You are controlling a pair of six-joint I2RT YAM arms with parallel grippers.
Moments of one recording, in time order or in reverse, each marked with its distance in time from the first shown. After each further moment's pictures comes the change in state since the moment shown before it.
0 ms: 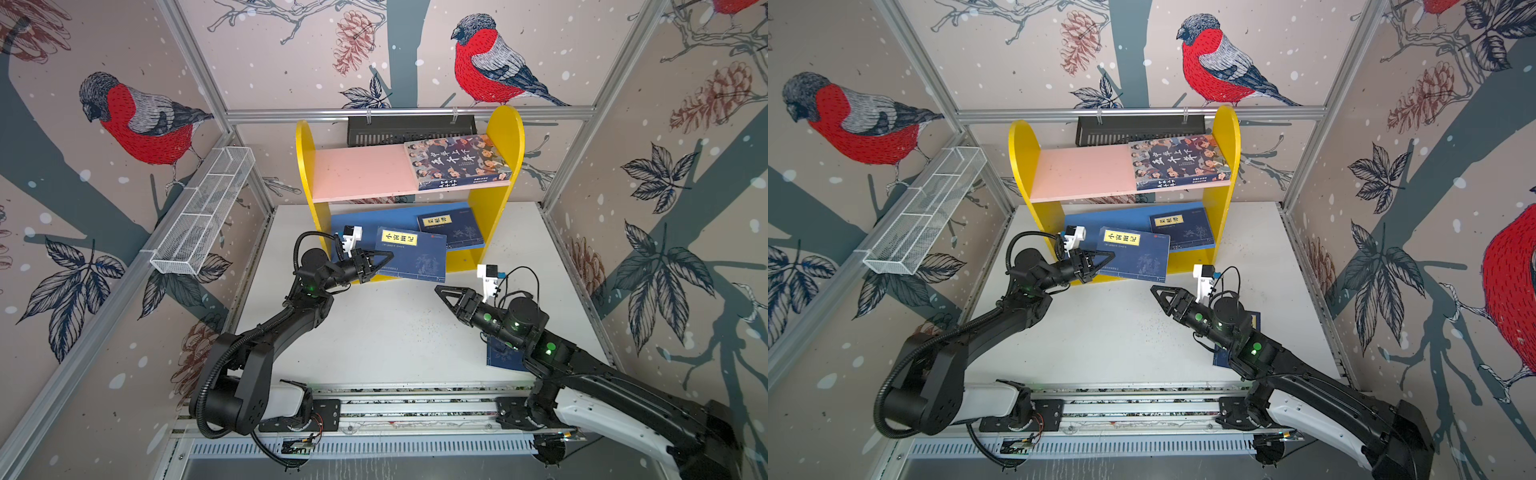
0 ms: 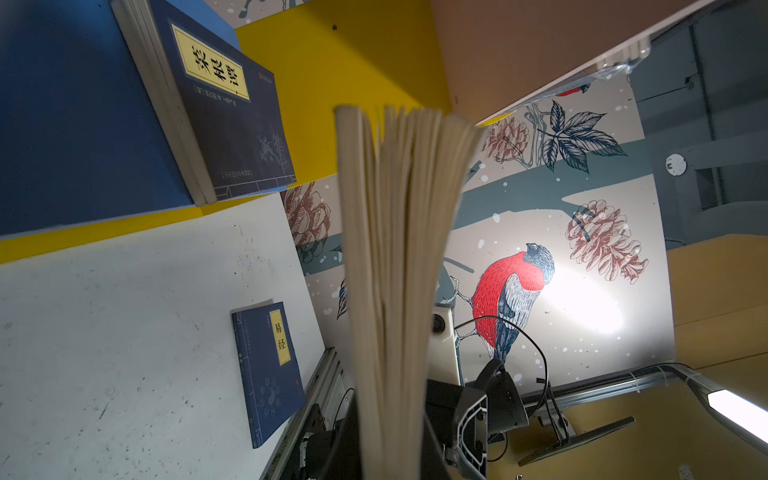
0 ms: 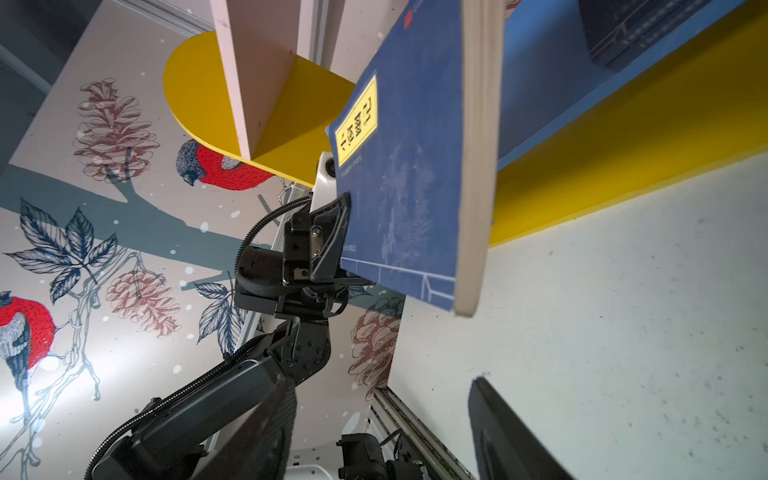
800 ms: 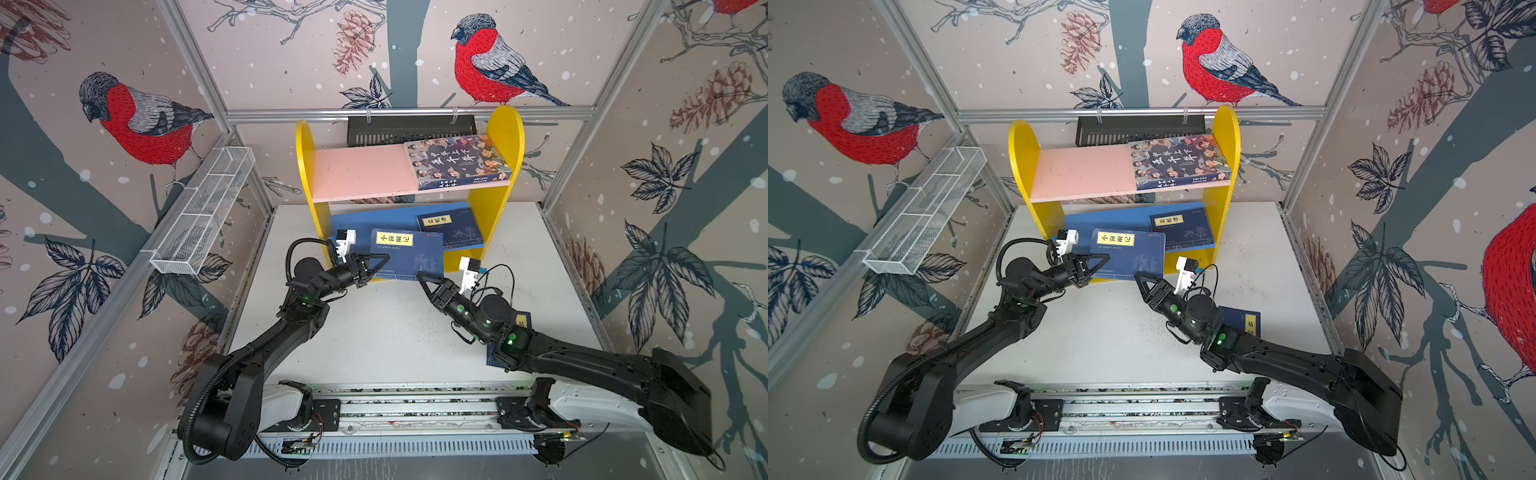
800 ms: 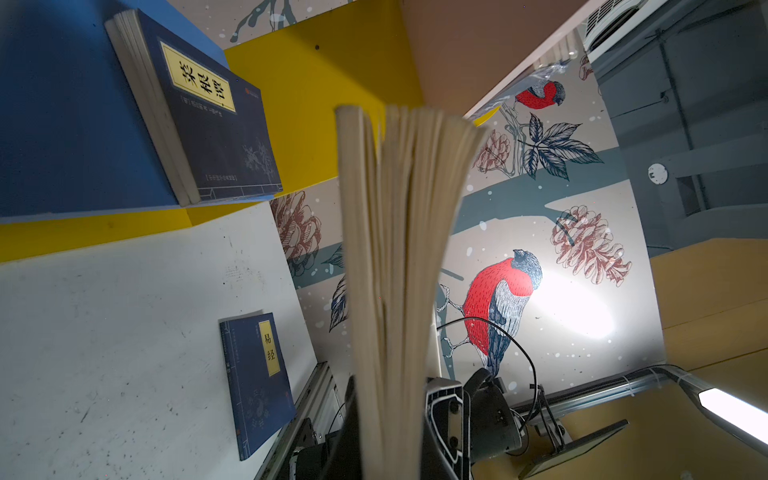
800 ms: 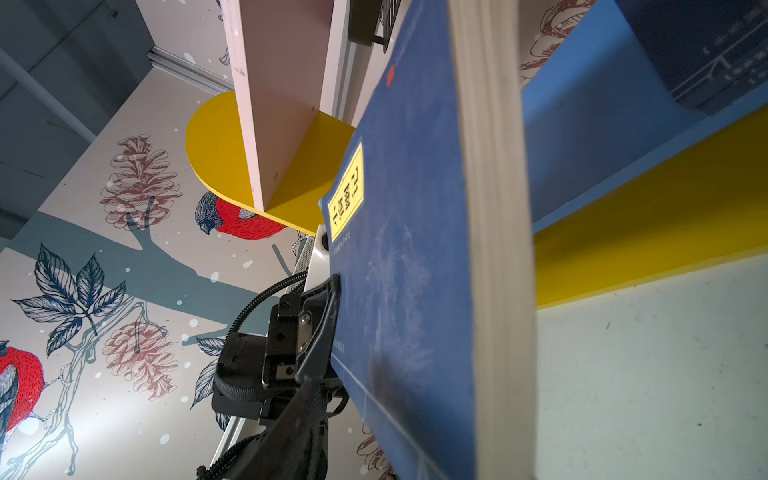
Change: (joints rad) left arm -0.004 -0.115 -0.072 0.023 -0.050 -0.025; right arm 0.097 0.328 0.044 0.396 0.205 -0.007
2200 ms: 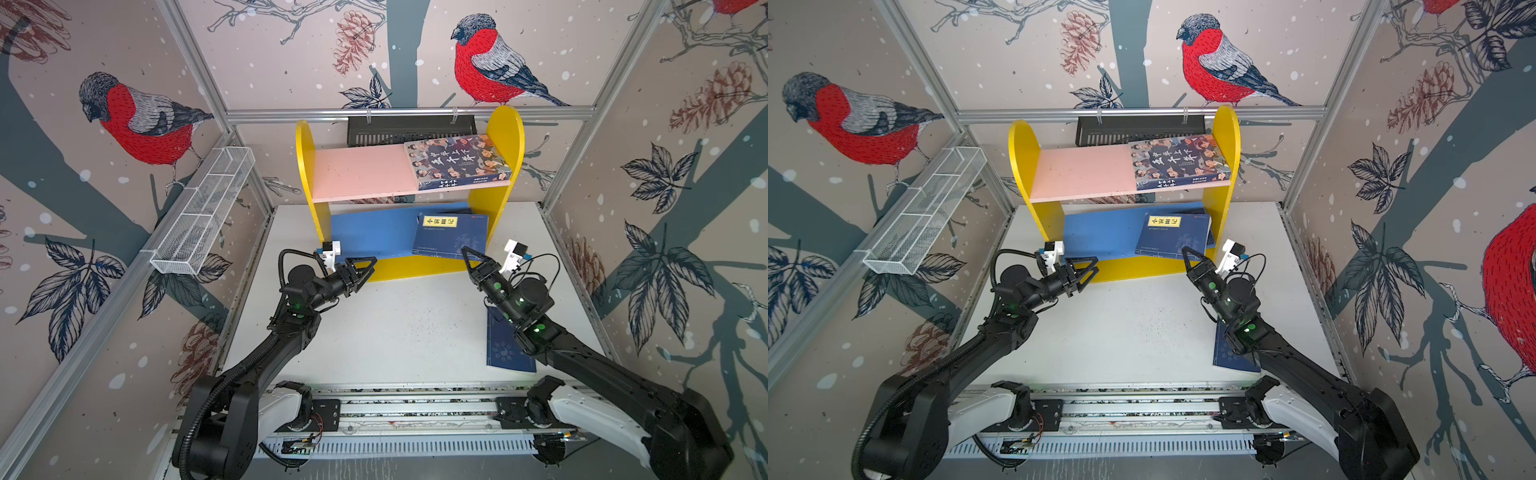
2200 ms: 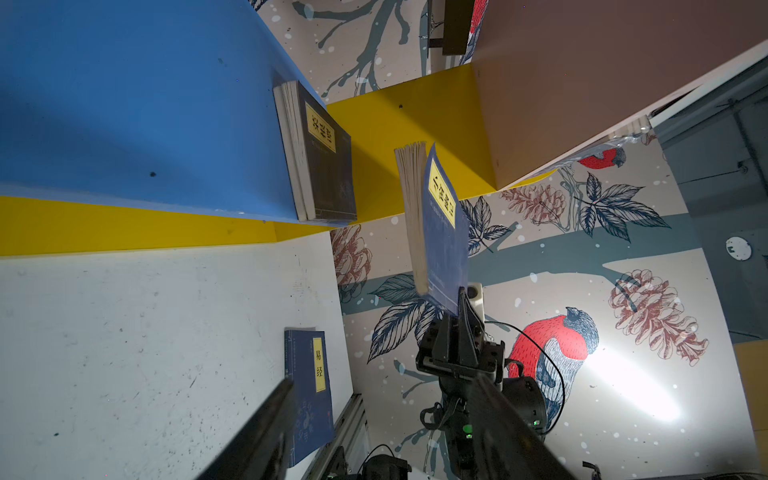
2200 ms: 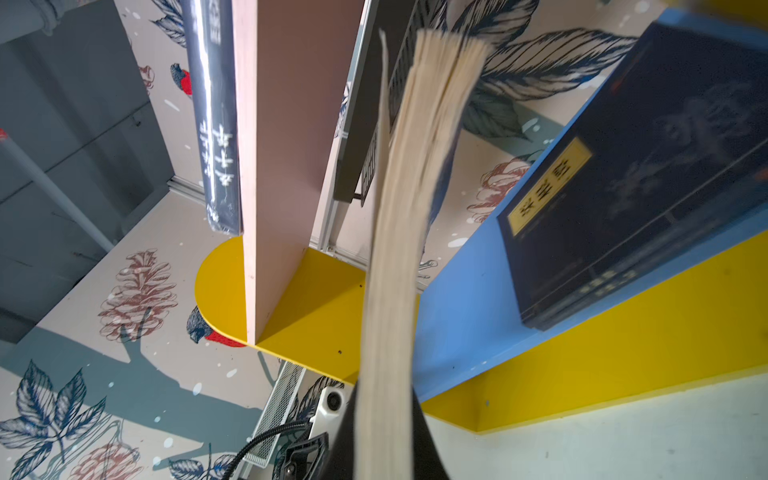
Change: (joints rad) left arm 0.080 -0.095 -0.085 -0.226 -0.093 0.114; right arm -0.483 -0.190 -0.043 -0.102 -0.223 0.005
